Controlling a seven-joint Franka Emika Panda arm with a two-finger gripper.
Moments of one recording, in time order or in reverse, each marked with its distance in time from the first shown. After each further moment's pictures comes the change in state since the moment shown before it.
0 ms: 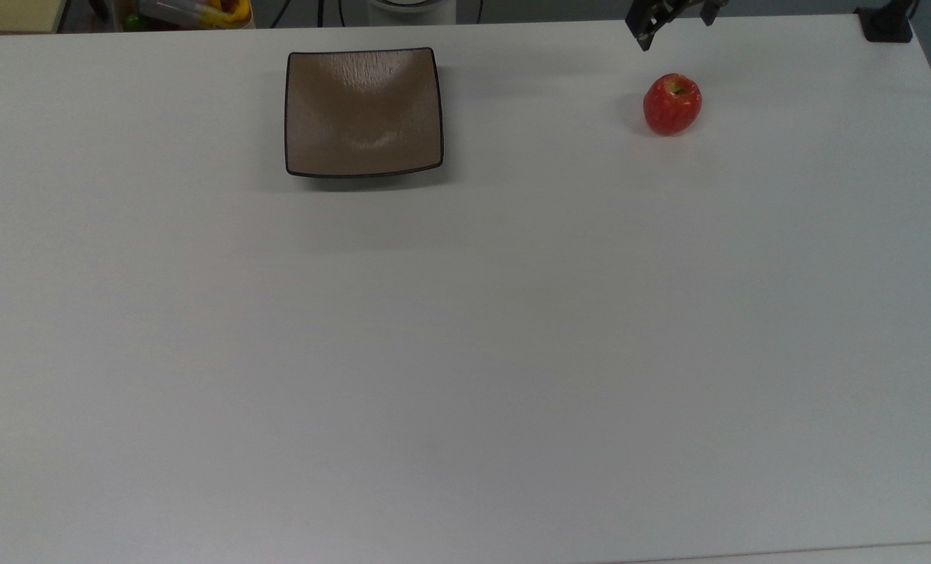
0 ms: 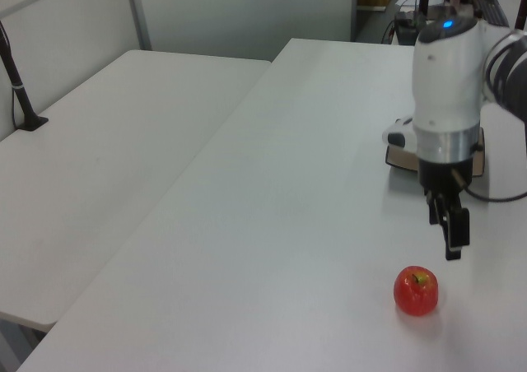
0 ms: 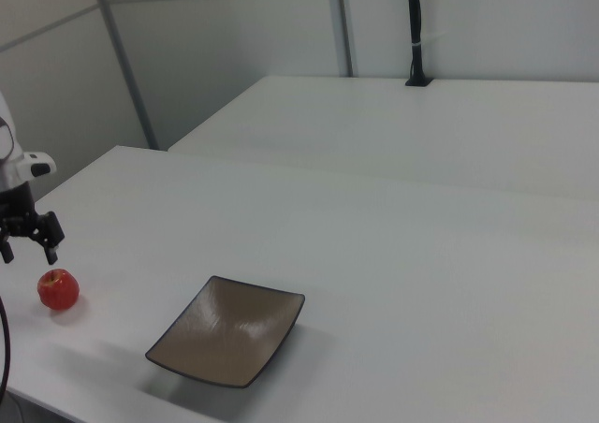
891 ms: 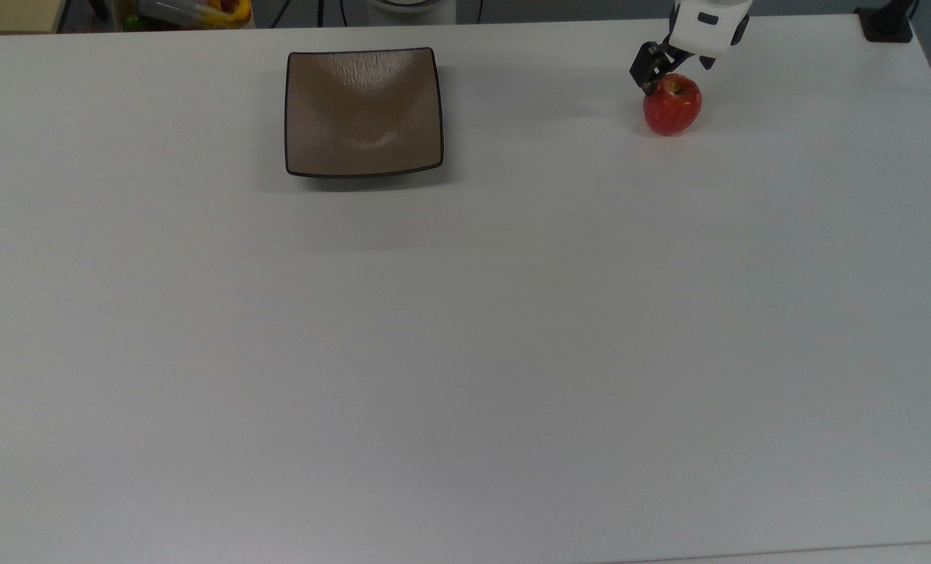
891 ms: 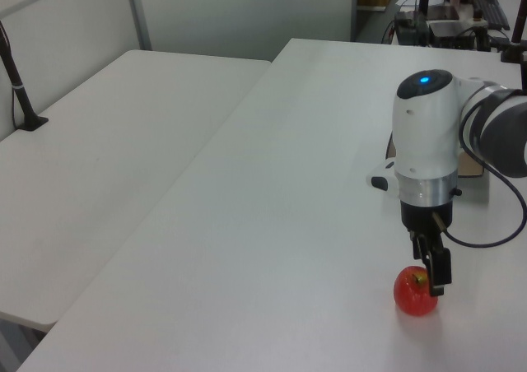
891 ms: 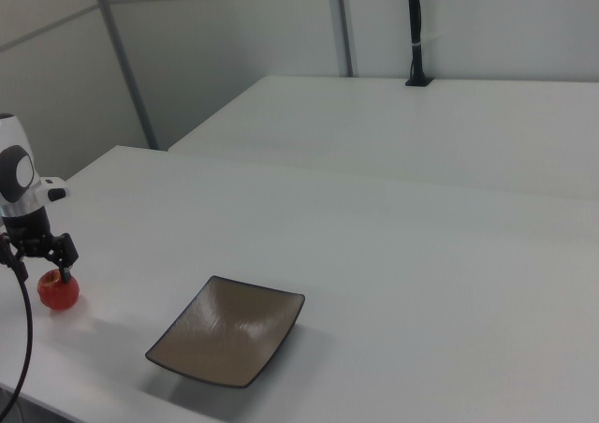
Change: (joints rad) arm 0.022 0.145 0.000 -0.002 -0.064 0.142 0.003
